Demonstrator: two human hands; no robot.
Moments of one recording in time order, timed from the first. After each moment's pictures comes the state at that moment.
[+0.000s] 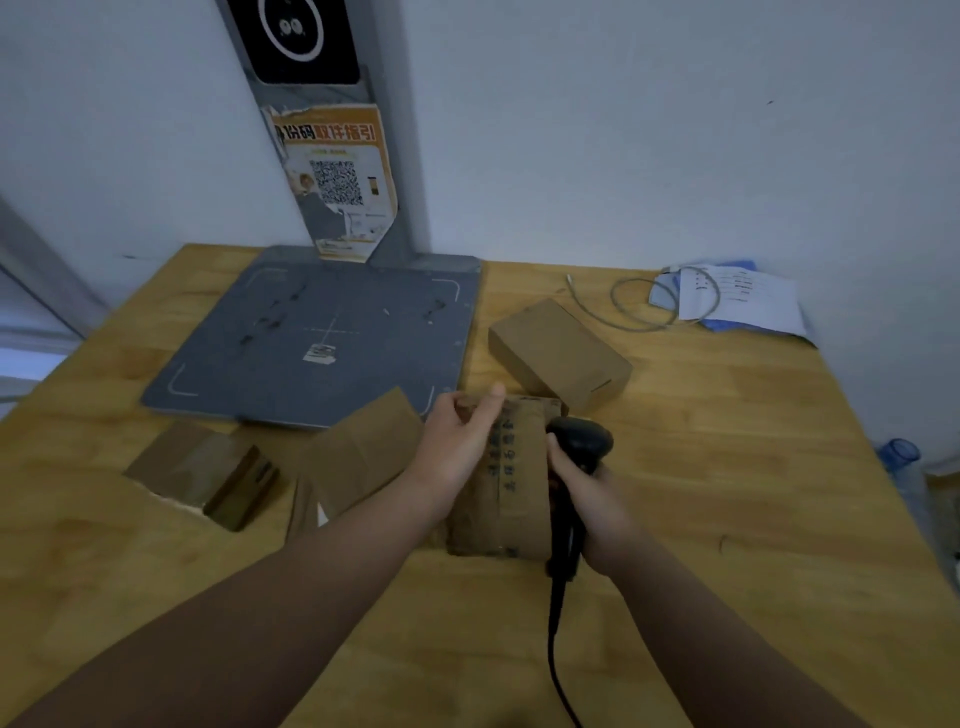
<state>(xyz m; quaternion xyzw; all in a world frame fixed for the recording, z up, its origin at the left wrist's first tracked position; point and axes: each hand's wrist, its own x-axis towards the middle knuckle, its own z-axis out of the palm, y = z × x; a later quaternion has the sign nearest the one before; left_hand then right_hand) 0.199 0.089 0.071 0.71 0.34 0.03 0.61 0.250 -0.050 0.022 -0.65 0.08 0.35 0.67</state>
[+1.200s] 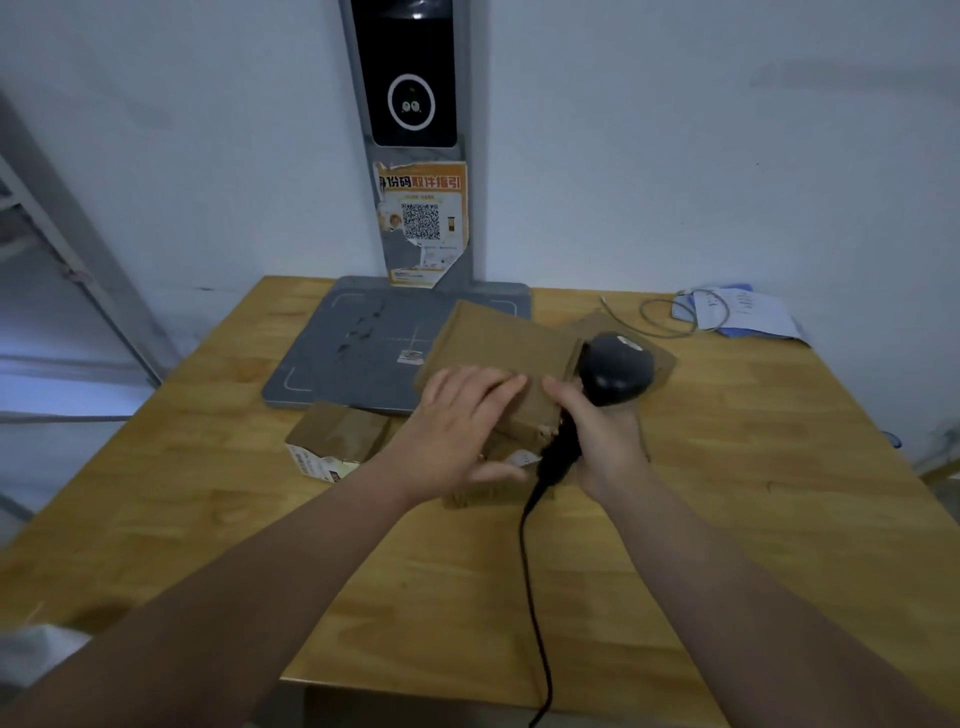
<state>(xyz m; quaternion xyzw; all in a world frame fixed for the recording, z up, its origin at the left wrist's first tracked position) 0.023 0.211 0.086 0.96 -0.12 0.27 0.00 0.091 0.042 0.106 -0.56 -0.01 0.20 0.80</state>
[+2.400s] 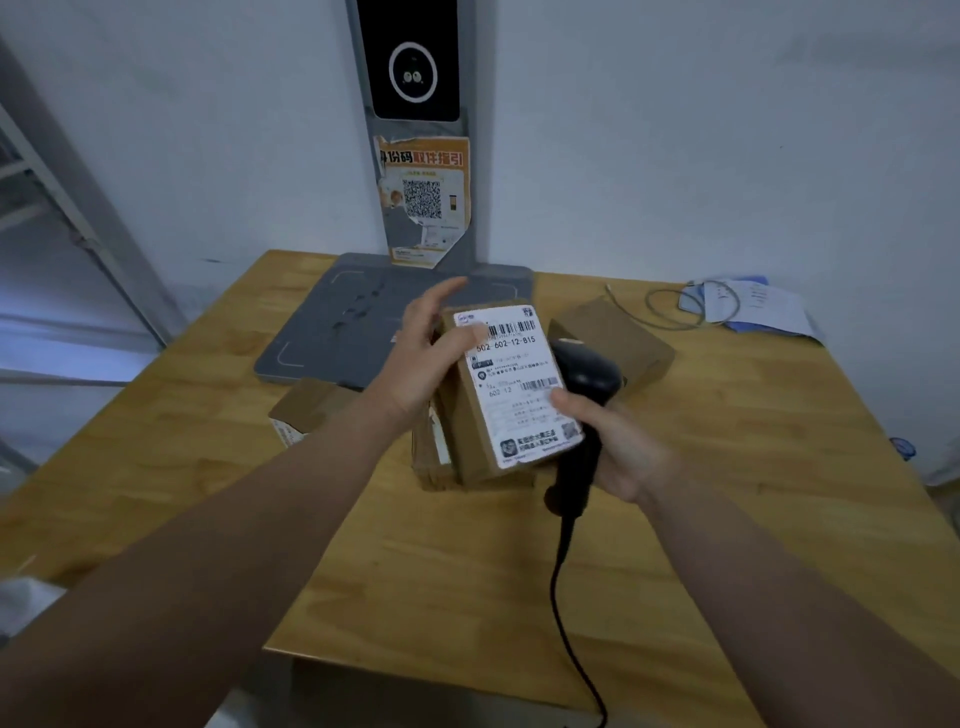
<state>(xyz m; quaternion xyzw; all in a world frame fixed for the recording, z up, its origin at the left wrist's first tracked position) 0.052 0.188 0.134 0.74 0.14 0.19 0.62 0.119 -0.007 0.109 -0.53 -0.11 0.43 0.72</state>
